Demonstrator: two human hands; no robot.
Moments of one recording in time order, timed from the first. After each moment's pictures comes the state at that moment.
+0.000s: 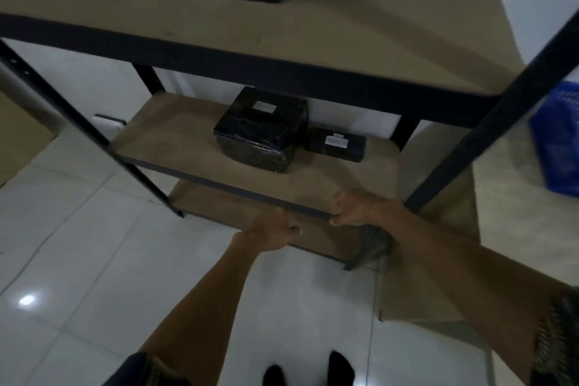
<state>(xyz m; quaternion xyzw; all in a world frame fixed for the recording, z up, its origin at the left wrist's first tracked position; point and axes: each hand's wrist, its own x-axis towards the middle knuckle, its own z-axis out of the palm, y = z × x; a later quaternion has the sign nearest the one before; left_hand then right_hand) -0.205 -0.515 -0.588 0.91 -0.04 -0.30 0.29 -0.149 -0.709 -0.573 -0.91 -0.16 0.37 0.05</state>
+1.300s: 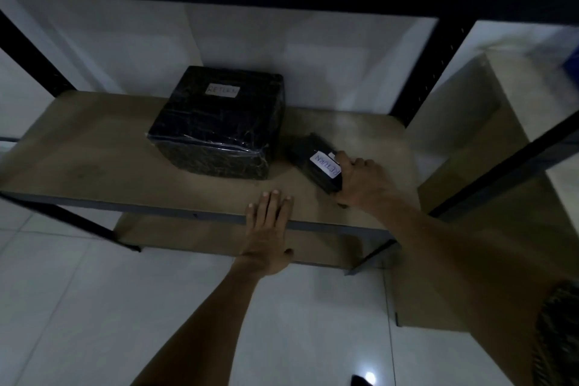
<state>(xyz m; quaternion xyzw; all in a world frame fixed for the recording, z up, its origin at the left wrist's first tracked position) -0.115 -0.501 -0.783 0.97 -0.20 -0.14 0.05 -0.057 -0.713 -0.714 -0.99 0.01 0.13 0.00</state>
